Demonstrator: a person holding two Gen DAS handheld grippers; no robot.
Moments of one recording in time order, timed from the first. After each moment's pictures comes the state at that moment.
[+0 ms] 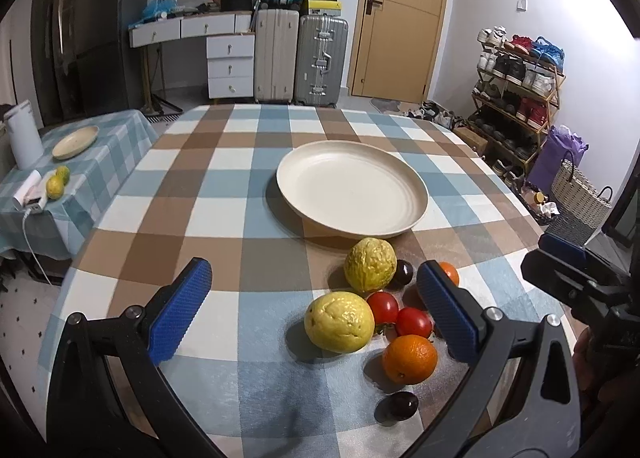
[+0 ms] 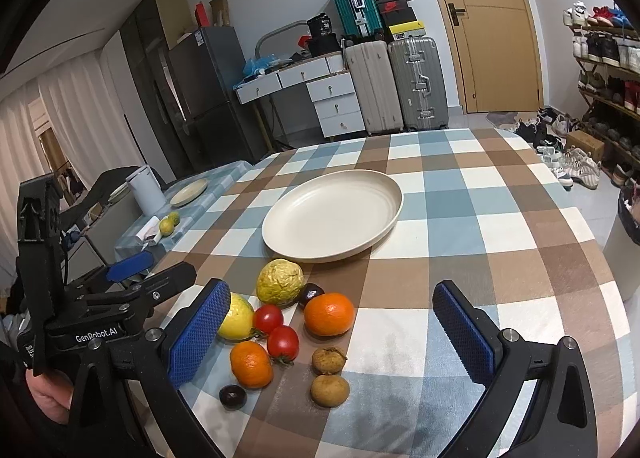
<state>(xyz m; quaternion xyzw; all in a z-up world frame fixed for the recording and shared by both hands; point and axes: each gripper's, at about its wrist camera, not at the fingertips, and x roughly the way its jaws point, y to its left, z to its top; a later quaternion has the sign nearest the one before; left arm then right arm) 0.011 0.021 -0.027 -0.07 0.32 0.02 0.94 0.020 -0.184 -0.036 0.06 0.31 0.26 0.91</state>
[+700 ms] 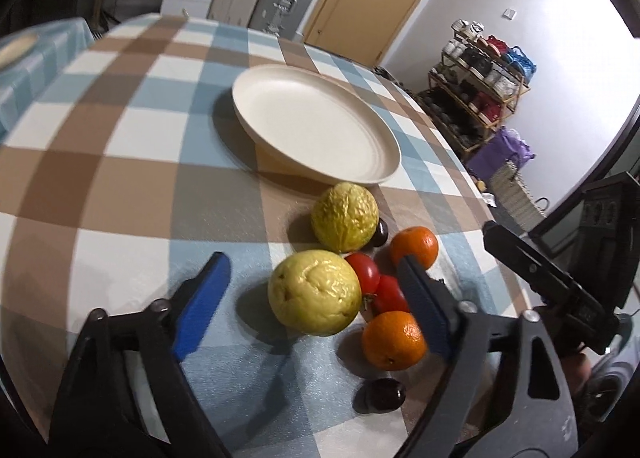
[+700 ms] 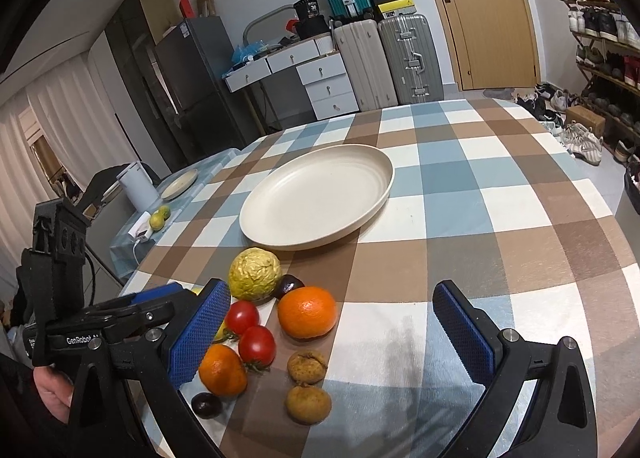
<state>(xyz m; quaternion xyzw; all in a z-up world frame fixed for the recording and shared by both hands) 0.059 0.050 -0.092 -0.20 0.41 -0.11 0.88 0.051 -0.182 -0.066 0.07 0.35 0.26 0.90</state>
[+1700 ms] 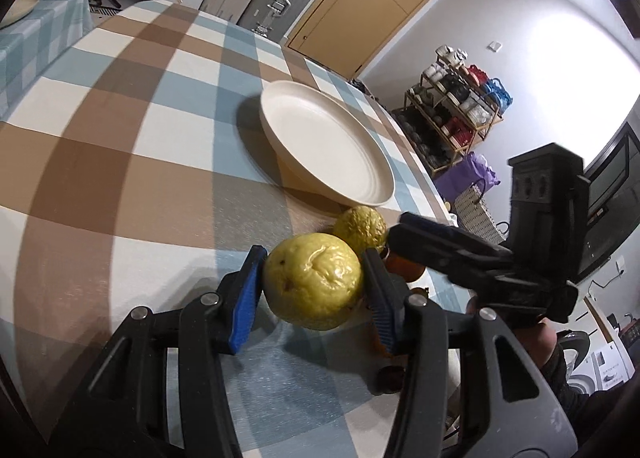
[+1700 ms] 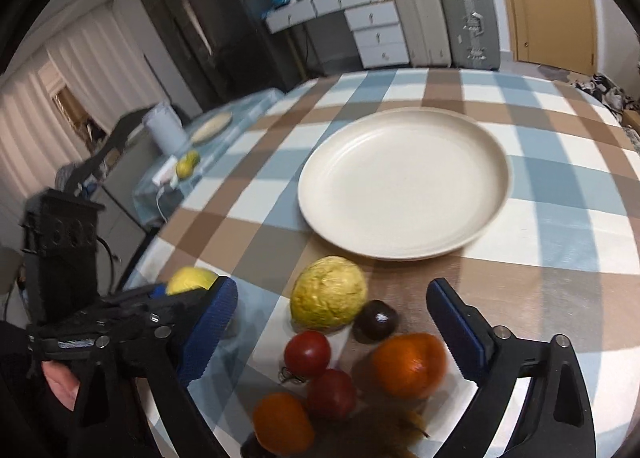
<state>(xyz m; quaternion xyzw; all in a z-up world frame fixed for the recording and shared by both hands) 0.058 0.116 -0.090 -0.27 0.38 -0.15 0.87 0.099 -0.084 -0.072 0.00 0.43 0.33 0.84</state>
